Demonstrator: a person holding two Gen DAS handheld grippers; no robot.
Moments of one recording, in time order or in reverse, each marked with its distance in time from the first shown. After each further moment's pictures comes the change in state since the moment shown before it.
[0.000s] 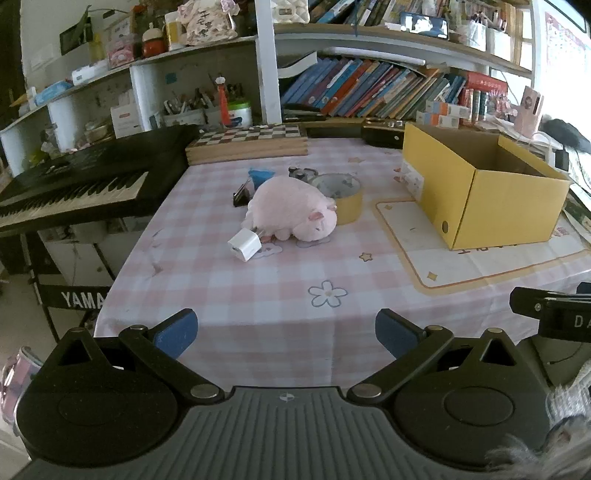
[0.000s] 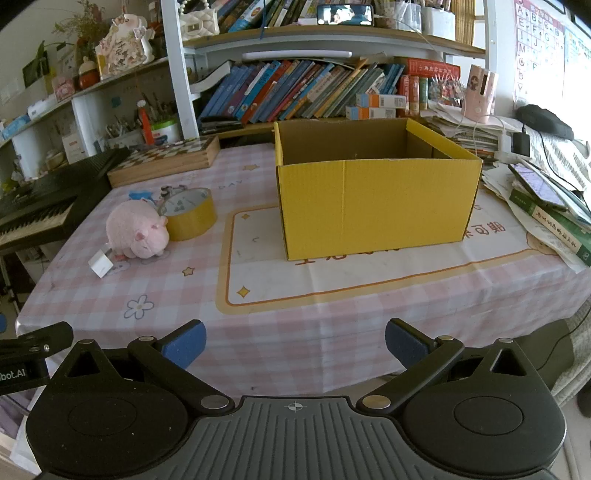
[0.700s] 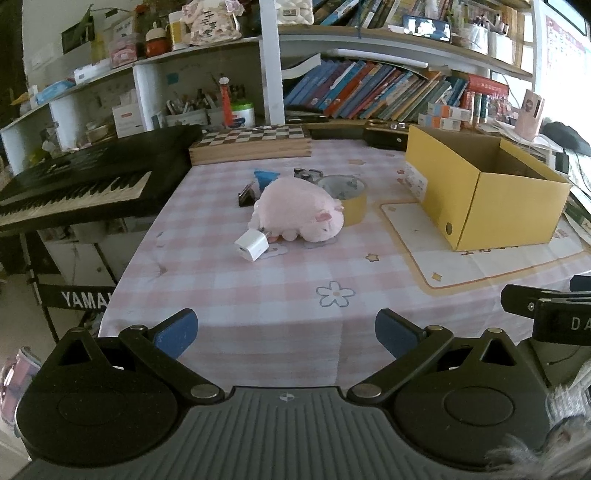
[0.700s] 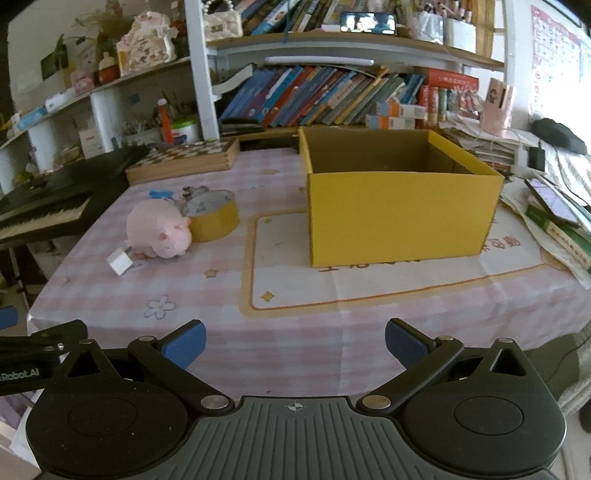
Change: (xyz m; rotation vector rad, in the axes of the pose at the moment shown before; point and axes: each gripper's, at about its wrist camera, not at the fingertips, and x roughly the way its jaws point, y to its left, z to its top) left arm -0.002 0.013 0.000 -0.011 0.000 -0.002; right arm -0.003 0.023 0.002 -0.050 -0.010 0.042
